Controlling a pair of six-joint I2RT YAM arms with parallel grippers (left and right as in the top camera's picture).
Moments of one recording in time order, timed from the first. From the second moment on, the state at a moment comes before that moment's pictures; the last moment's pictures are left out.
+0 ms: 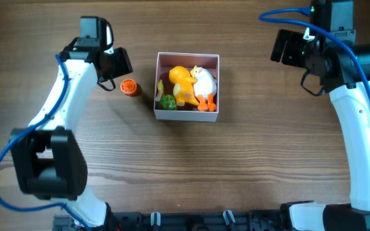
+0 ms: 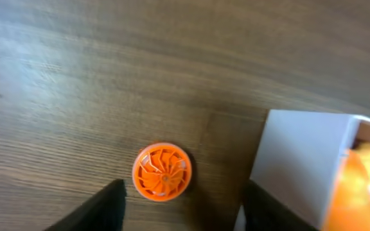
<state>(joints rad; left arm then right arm) -0.06 1.85 1.43 -0.71 0.09 -0.35 0.11 1.52 1.68 -1.07 0.19 0.27</state>
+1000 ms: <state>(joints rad) -0.16 2.03 1.43 -0.70 -0.03 -0.24 0.11 1.52 1.68 -1.07 0.19 0.27</state>
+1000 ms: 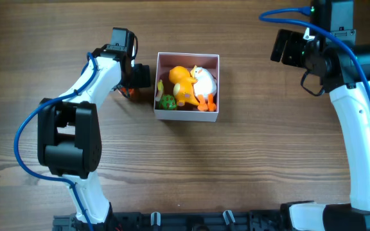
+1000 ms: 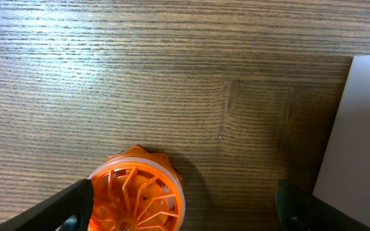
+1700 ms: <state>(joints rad) -0.16 2.00 1.43 -0.69 -0.07 -0.24 0.11 1.52 1.68 -1.07 0.19 0.27</state>
